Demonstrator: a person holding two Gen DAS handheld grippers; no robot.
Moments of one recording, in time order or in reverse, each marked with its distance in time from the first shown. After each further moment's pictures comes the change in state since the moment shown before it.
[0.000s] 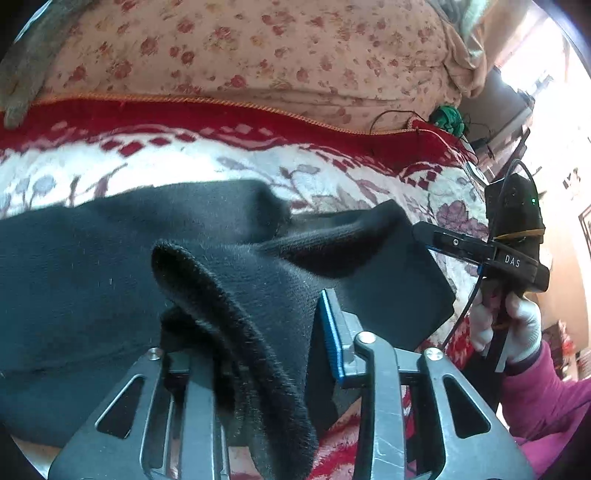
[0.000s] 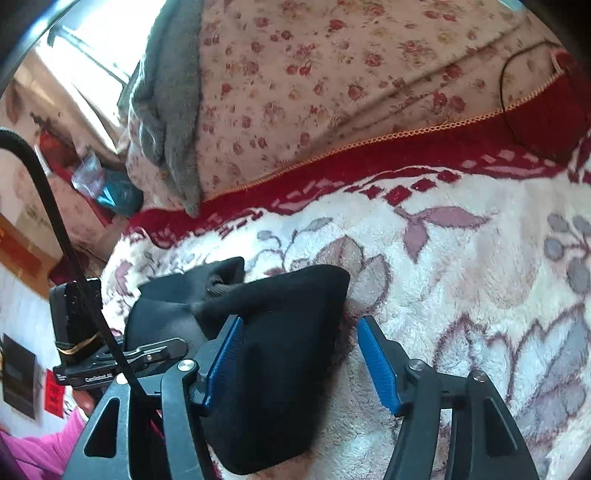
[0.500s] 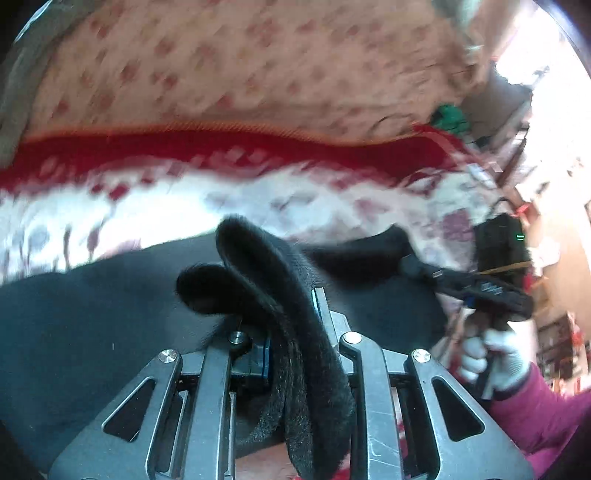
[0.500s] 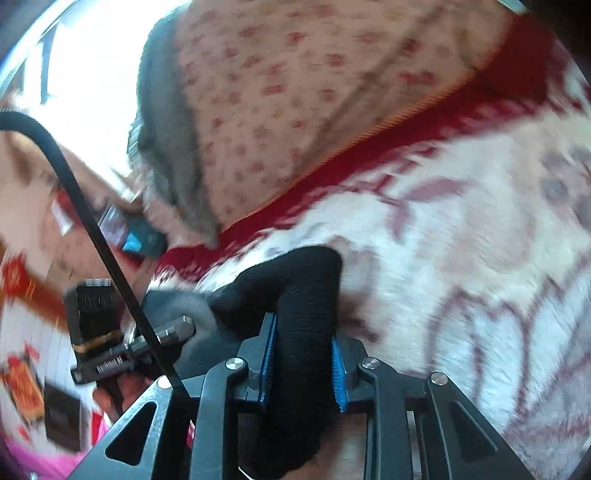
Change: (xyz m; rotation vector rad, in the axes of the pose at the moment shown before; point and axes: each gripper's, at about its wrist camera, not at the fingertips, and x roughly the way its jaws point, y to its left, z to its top) left arm 0.015 -0.006 0.032 0.001 0.032 0.046; right arm -0.004 -0.047 -0.022 0.208 -0.076 0.133
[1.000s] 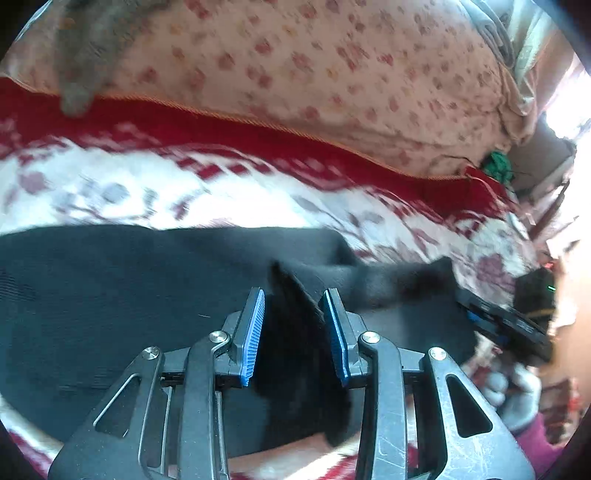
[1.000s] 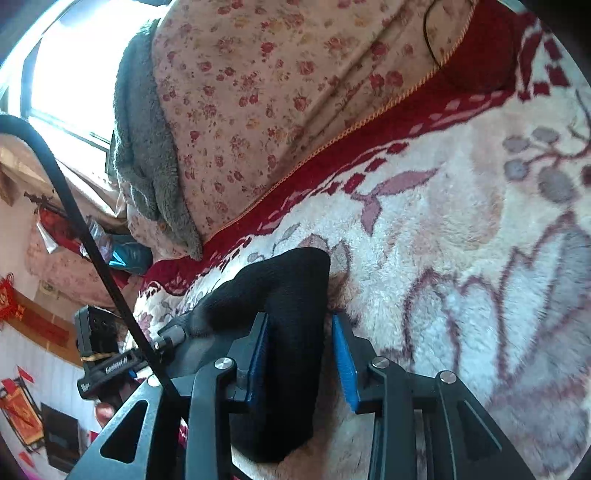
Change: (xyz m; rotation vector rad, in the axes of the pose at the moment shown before) left arm -0.039 0.042 -0.013 -0.173 -0.105 0.126; right arm -0.019 0.013 -0.011 0.014 -0.029 -0.068
